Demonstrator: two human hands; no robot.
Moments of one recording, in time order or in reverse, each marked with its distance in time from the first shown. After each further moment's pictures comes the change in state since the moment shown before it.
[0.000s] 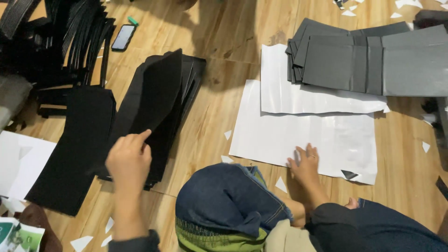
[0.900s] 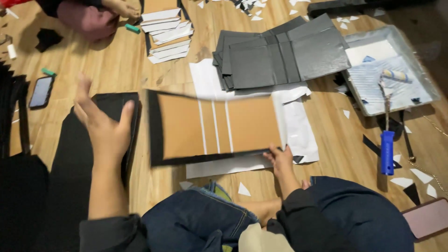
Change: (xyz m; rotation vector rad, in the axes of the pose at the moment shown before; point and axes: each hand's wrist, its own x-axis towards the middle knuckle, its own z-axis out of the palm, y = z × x) left_hand 0.147 0.135 -0.008 -1.125 0.121 0.159; right_hand 0.027 0.054 -0.013 1.716 0.412 0.479
